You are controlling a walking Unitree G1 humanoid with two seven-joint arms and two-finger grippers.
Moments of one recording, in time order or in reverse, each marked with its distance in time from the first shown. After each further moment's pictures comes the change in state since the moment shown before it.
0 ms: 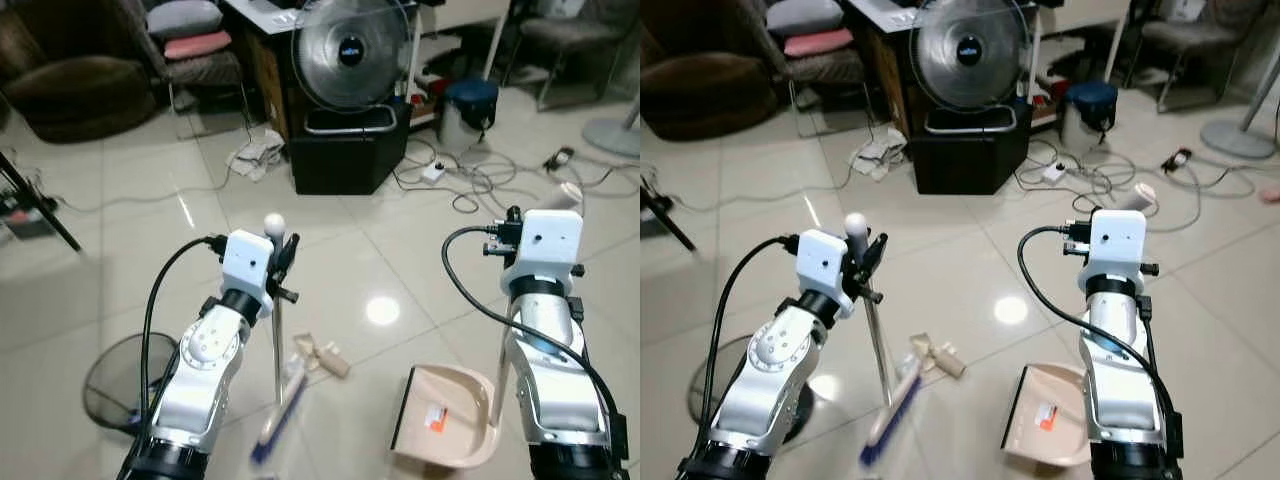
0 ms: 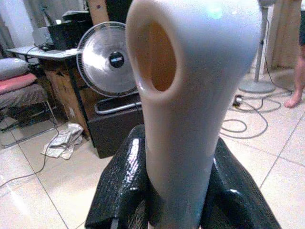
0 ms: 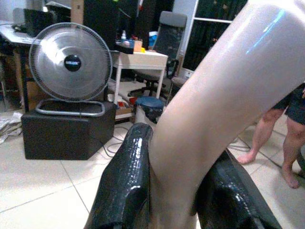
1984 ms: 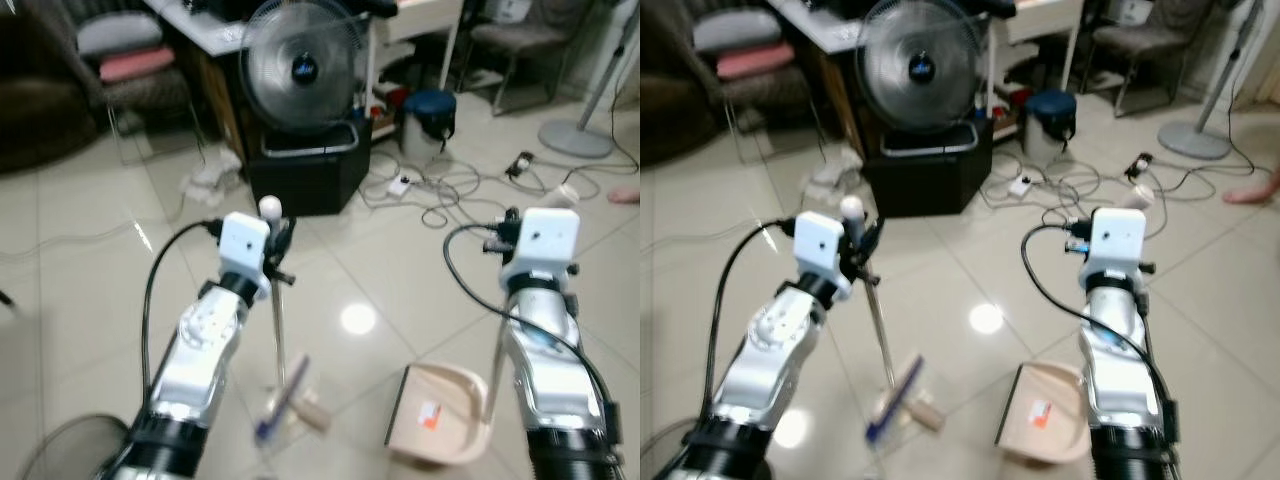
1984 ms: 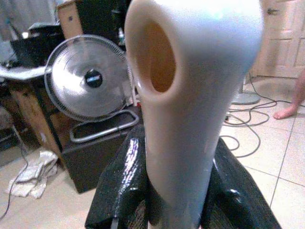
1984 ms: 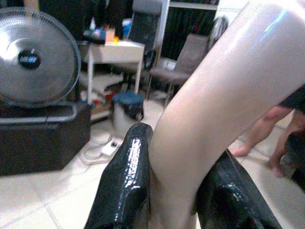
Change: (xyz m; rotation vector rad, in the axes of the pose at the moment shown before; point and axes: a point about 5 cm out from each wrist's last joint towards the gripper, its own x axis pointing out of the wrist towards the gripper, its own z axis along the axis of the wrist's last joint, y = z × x) left arm 0.011 0.017 0.004 0.018 -0.018 0.020; right arm 0.010 0.002 -0.014 0.045 0.042 -0.015
